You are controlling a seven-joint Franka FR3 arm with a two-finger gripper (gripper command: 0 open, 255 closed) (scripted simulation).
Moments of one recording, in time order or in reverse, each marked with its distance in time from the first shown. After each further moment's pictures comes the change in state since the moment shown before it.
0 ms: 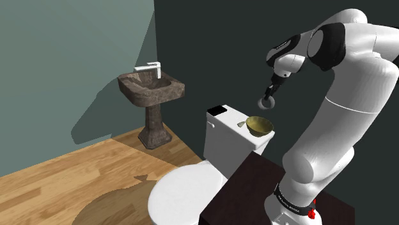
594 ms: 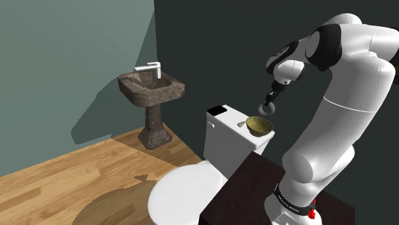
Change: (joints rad) arm -0.012 0.024 -0.007 -0.079 0.037 0.091 -0.058
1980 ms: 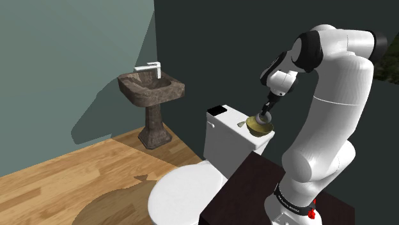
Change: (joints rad) arm -0.025 0.135 0.034 -0.055 0.154 0.149 -0.122
